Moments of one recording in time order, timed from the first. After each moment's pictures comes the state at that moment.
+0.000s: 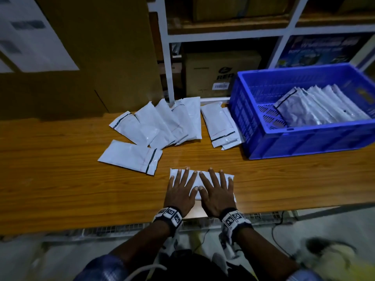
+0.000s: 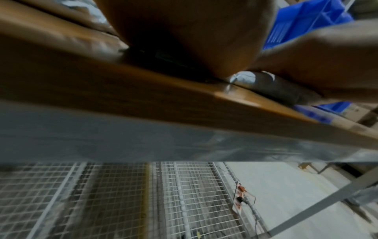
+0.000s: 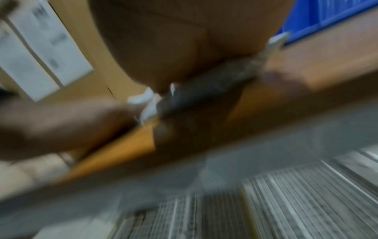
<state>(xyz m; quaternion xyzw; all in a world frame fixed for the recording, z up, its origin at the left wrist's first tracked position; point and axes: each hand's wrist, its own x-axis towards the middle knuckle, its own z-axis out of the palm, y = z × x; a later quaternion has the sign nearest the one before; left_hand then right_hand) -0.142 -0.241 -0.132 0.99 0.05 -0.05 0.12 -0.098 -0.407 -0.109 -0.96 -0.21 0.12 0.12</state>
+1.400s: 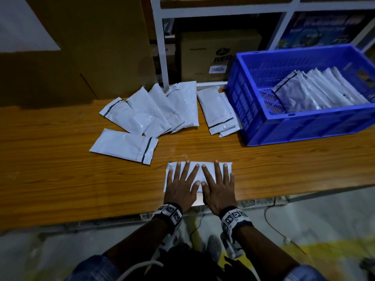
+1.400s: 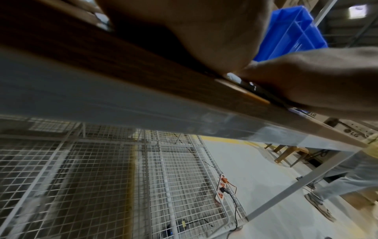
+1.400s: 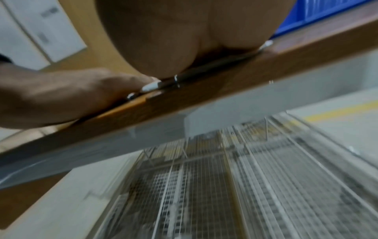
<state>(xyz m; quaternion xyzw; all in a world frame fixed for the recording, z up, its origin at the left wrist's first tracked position) -0.159 -0.247 -0.139 0.99 0.04 -0.03 0.13 -0.123 -0.412 -0.120 -0.97 -0.18 0.09 0.12</state>
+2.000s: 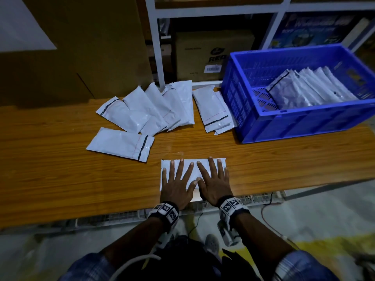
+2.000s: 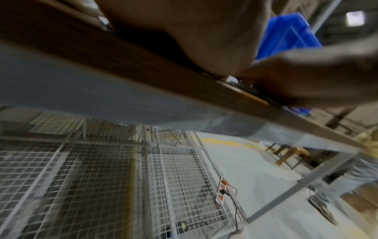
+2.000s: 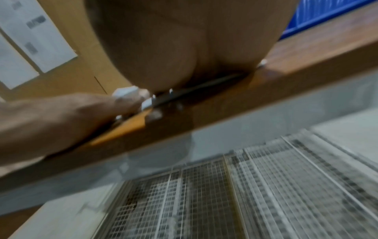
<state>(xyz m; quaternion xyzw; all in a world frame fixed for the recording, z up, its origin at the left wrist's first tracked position) -0.165 -0.254 -0.136 0.99 0.06 -0.04 0.12 -0.109 -0.417 -0.109 -0.95 -0.20 0.18 0.11</state>
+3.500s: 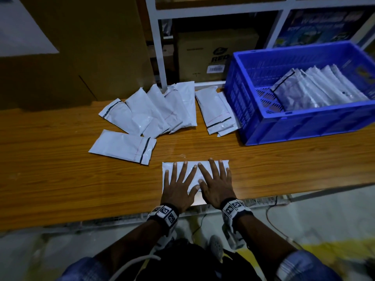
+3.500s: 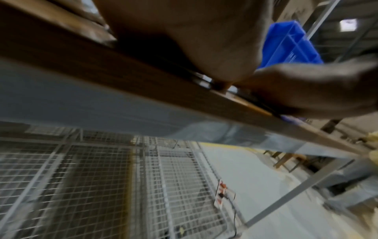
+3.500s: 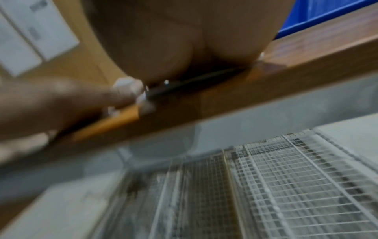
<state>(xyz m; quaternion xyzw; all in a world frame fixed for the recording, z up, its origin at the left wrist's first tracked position) -0.165 -0.247 -0.133 0.99 0.03 -0.06 0.11 -0.102 -0.417 -0.121 -0.95 -0.23 0.17 0.12</state>
